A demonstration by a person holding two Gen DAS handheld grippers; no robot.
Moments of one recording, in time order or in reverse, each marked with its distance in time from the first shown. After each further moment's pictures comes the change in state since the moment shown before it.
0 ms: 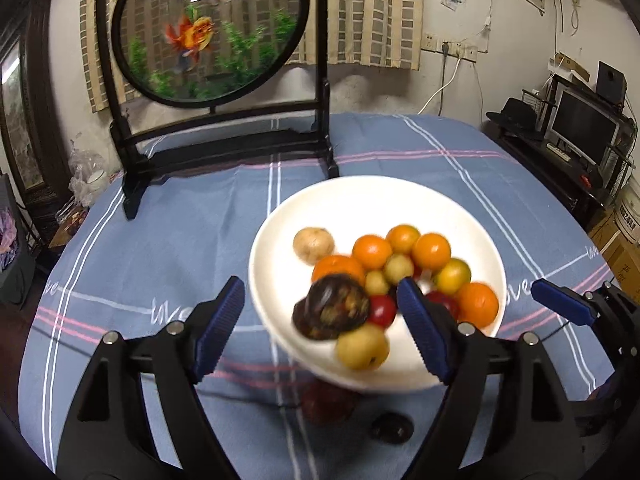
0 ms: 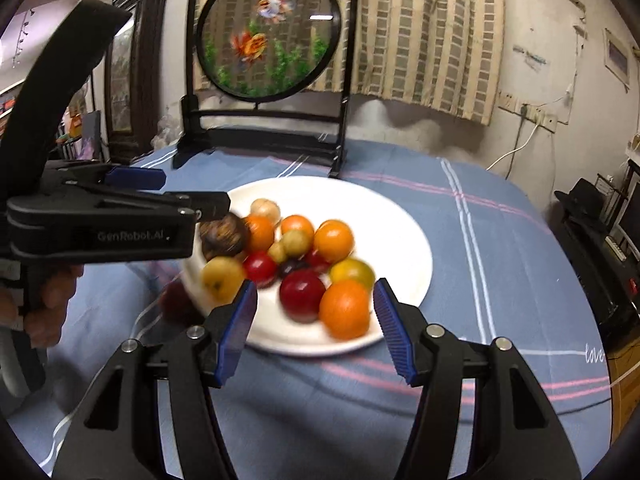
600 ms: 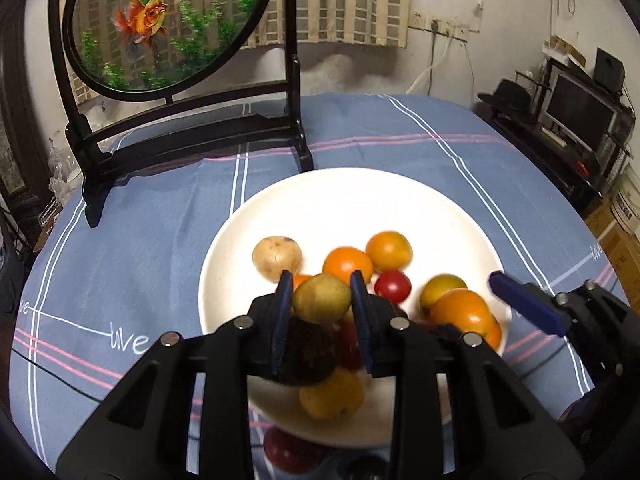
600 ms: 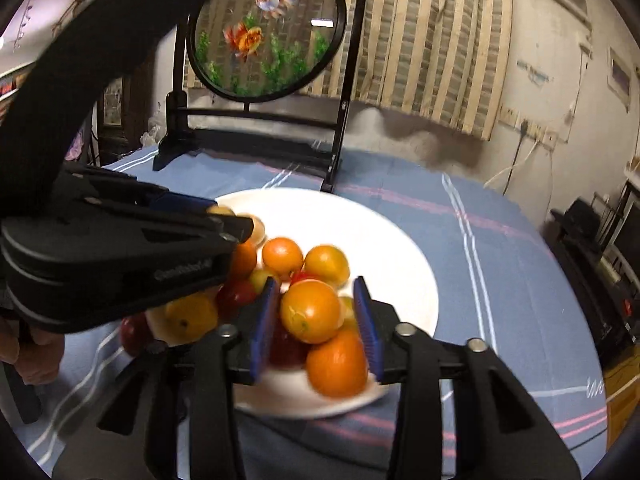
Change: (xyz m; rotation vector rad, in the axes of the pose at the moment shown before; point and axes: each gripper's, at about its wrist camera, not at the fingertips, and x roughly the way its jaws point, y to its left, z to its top) left arm 0.053 -0.024 0.027 0.022 0.059 -0.042; right arm 0.042 -0.002 0.021 -0.066 -0.066 -0.076
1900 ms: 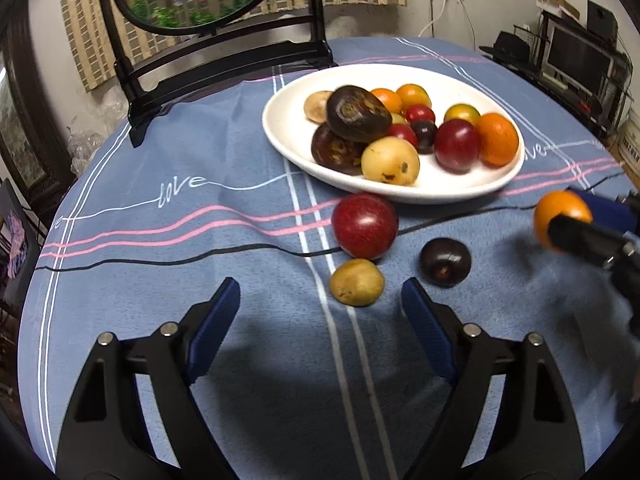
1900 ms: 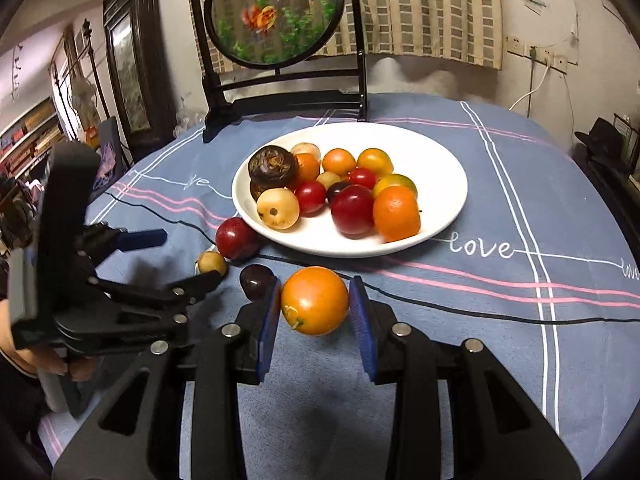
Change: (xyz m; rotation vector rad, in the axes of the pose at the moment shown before) left arm -0.044 0.030 -0.128 0.094 0.105 0.067; right arm -0.071 0.010 -0.057 0.202 0.164 0.189
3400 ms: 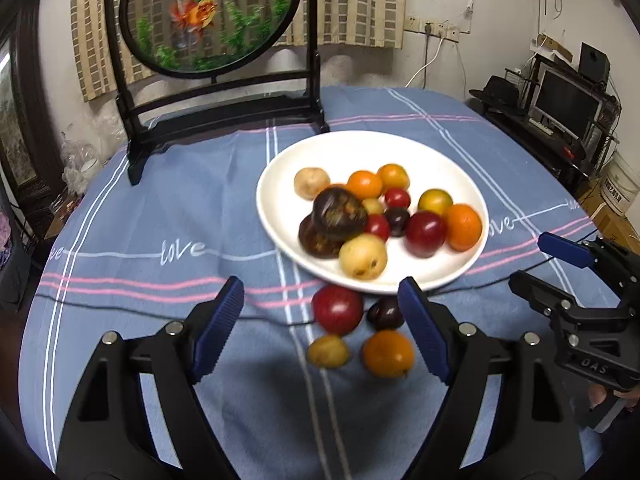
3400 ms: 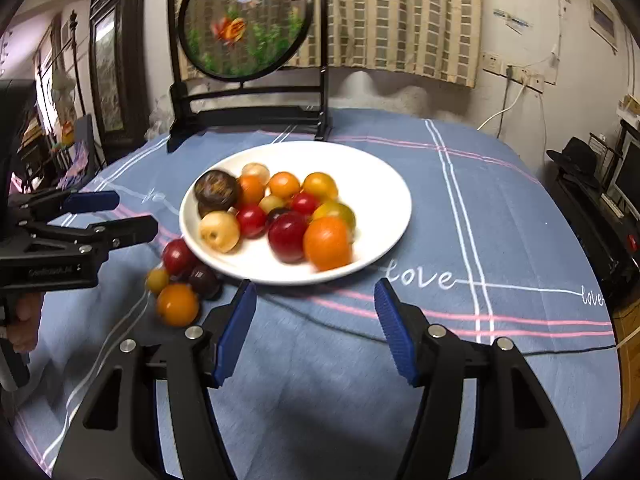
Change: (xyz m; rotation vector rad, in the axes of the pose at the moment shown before) left arm -0.042 0.007 0.040 -0.075 -0.110 -0.066; right arm -0.006 -0.021 0.014 -0.050 -0.017 -0.122
